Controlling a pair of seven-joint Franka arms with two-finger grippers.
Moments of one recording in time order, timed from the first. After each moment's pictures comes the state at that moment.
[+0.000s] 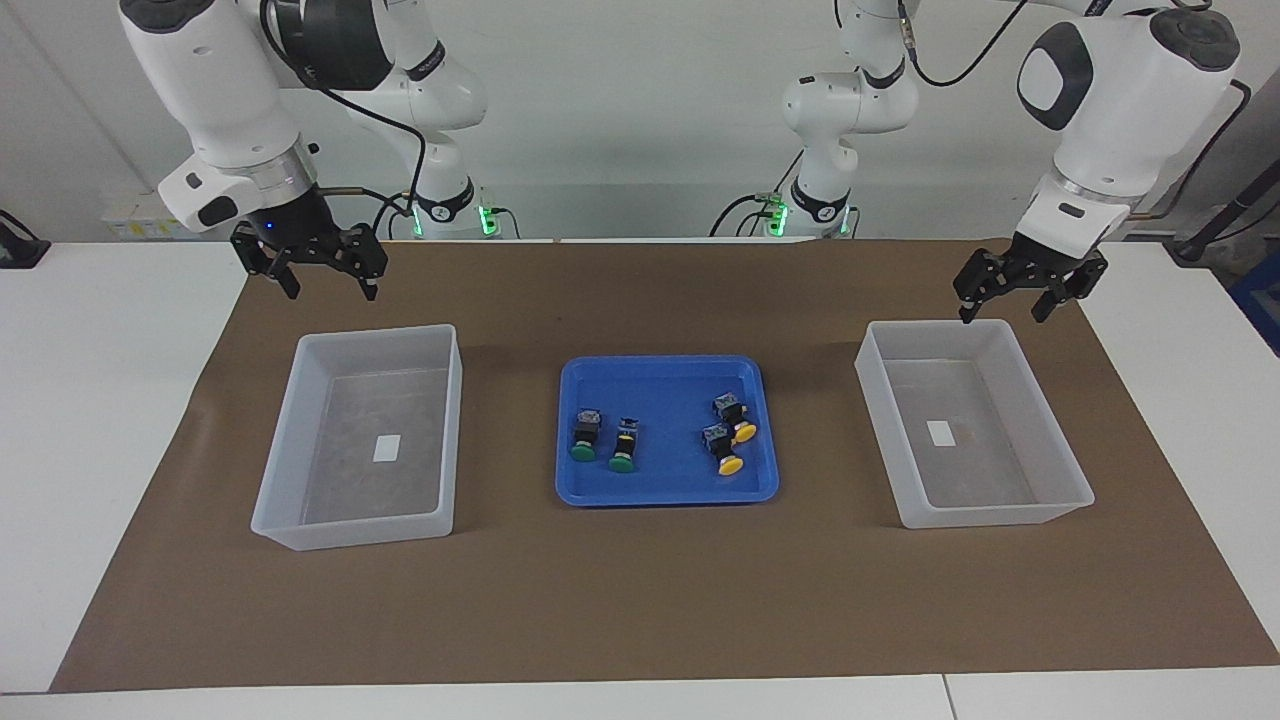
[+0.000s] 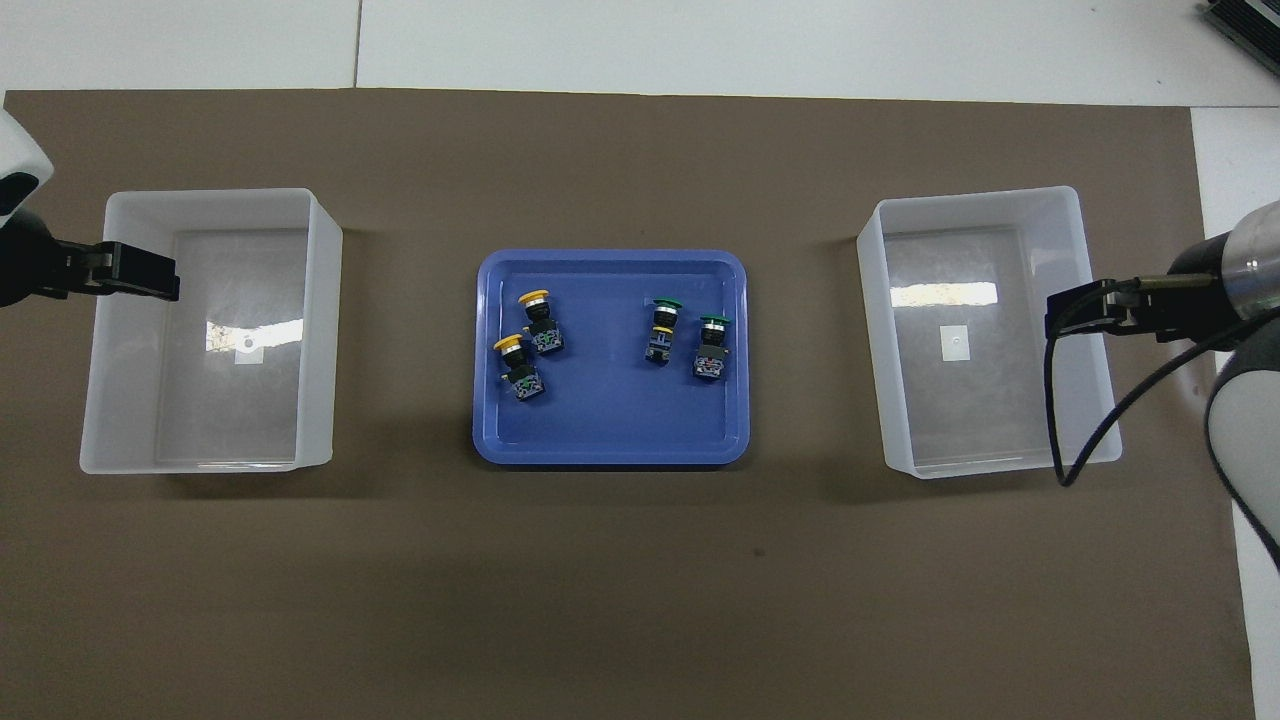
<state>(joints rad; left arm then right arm) -0.05 0.03 0.01 -1.64 0.01 1.75 0.04 0.04 -0.03 0.00 -1.68 -0.02 1.67 0.09</state>
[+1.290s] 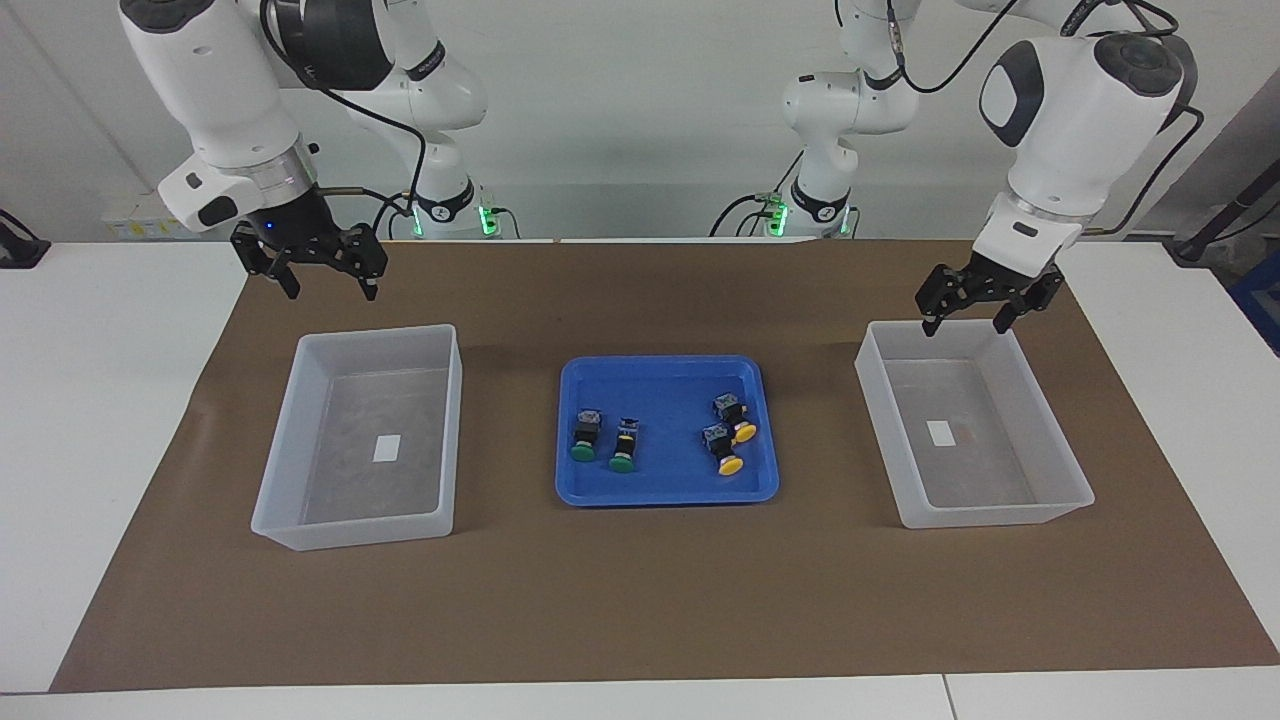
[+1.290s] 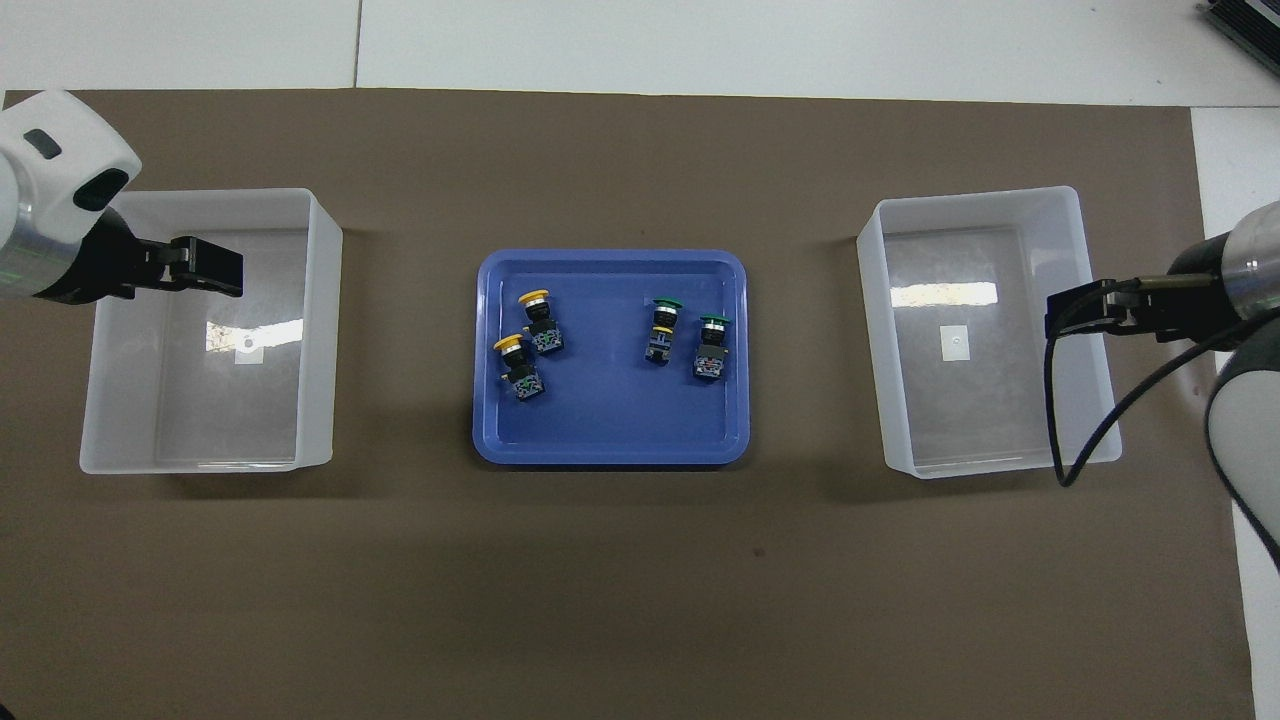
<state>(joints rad) -0.13 0.07 0.00 -1.66 0.01 1.79 -0.10 0.04 -0.03 0.00 -1.68 -0.02 1.67 0.09</state>
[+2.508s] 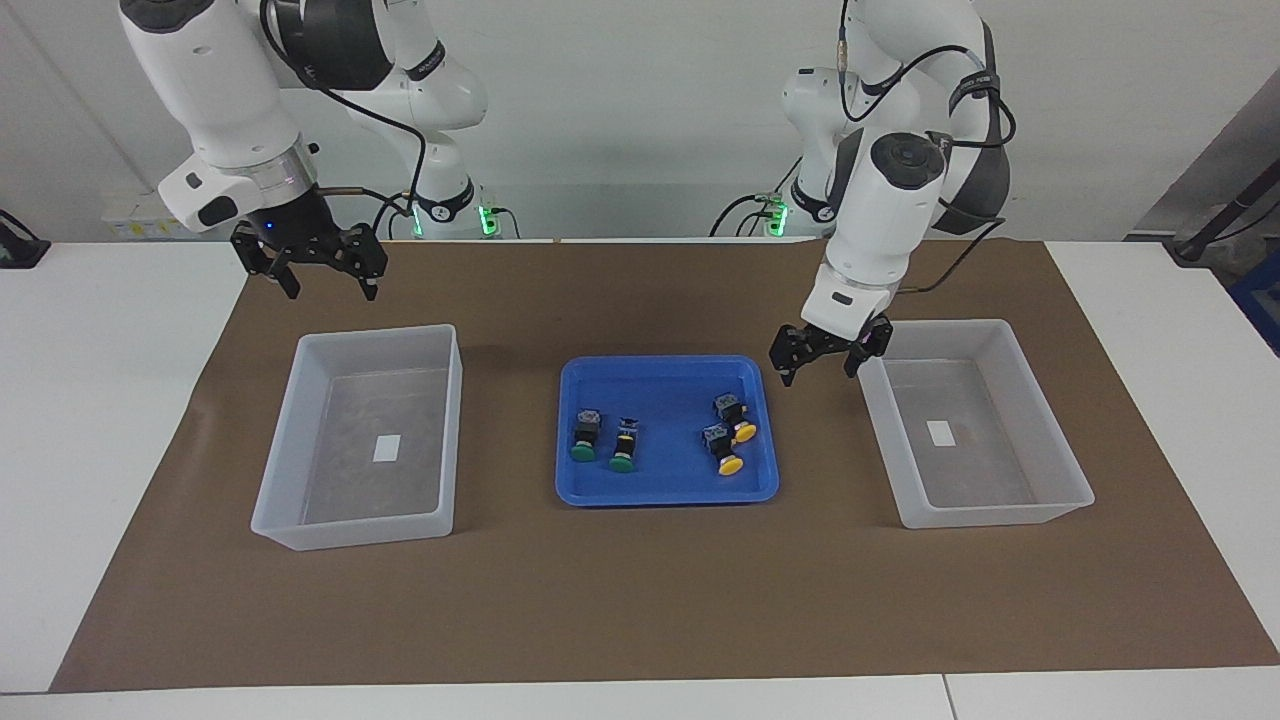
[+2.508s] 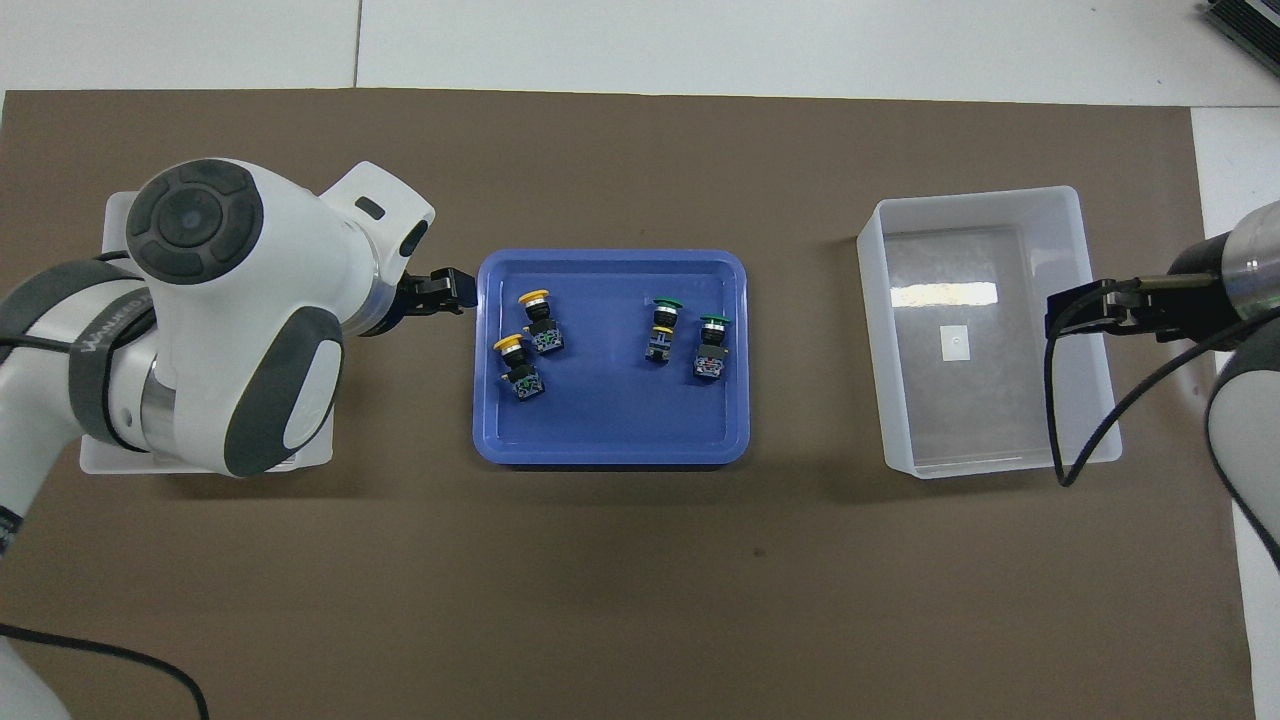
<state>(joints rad) -0.38 0.14 0.00 -1.84 0.01 2.08 -0.48 0.04 -0.03 0.00 -1.68 -0.02 1.67 0.09</state>
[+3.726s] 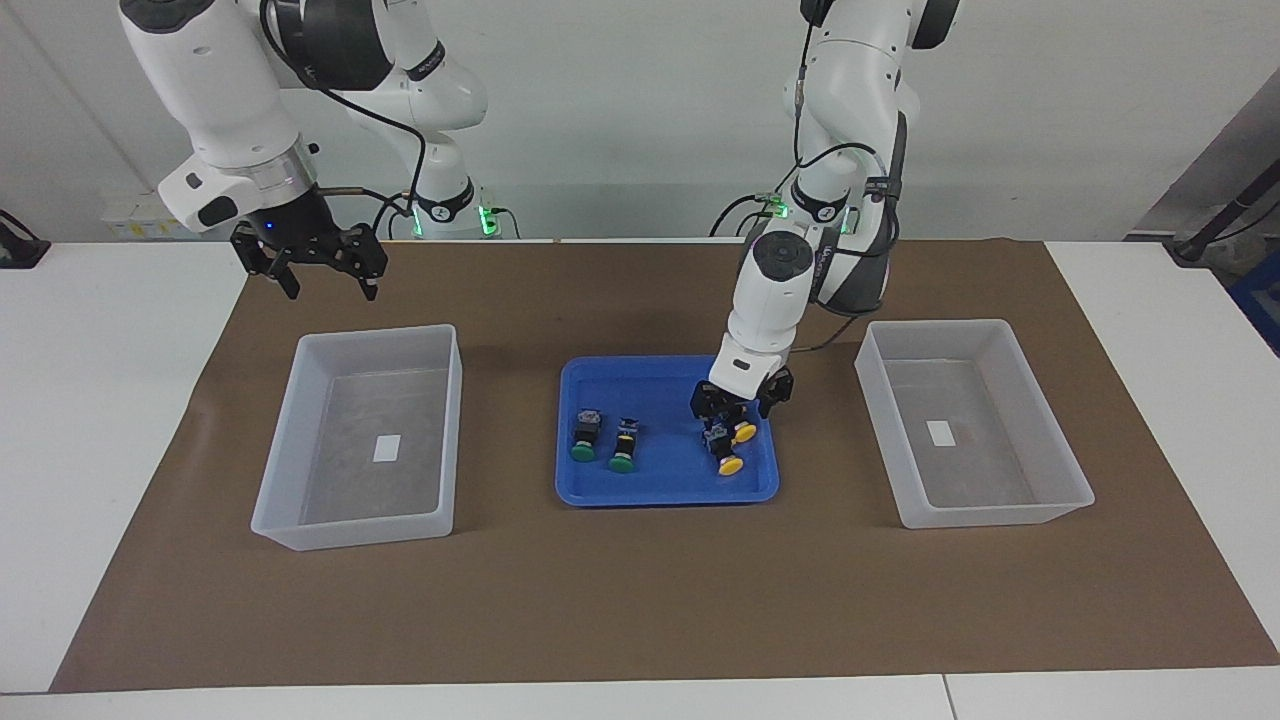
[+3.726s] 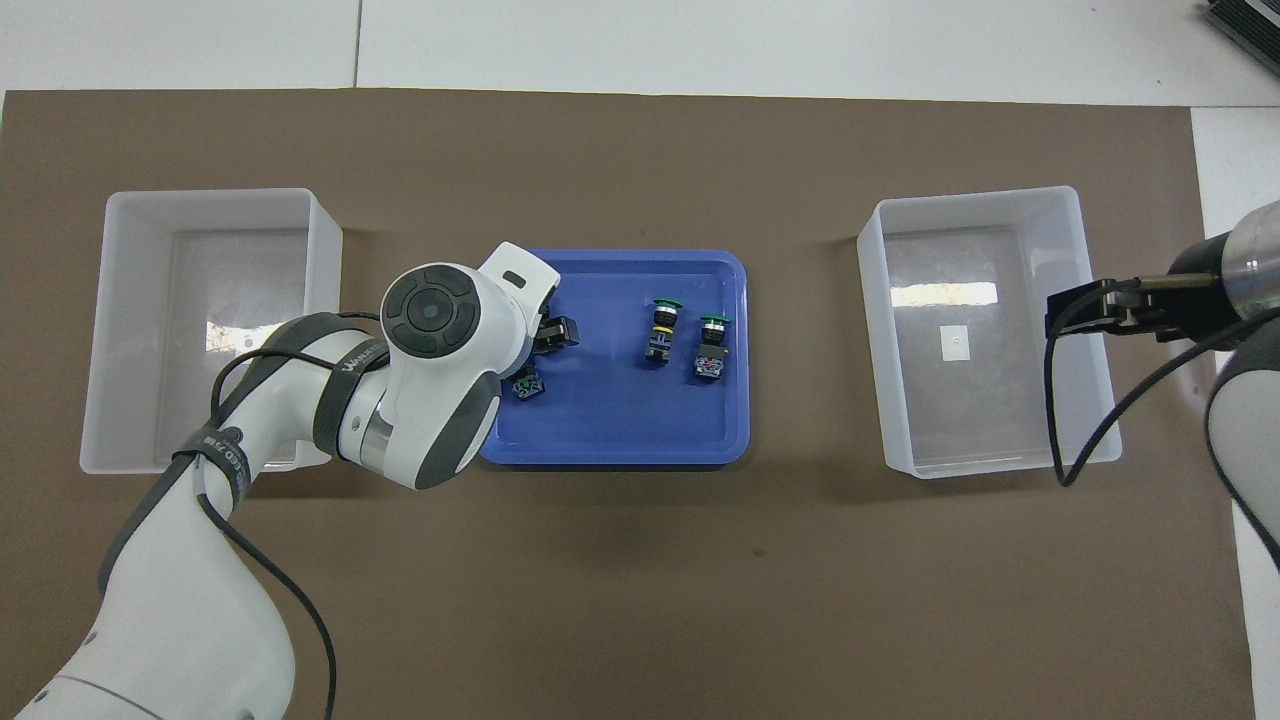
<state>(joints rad) -0.50 0.33 0.00 -1.94 0.01 2.37 -0.66 0.04 -0.03 0.00 -1.68 -0.02 1.67 0.09</state>
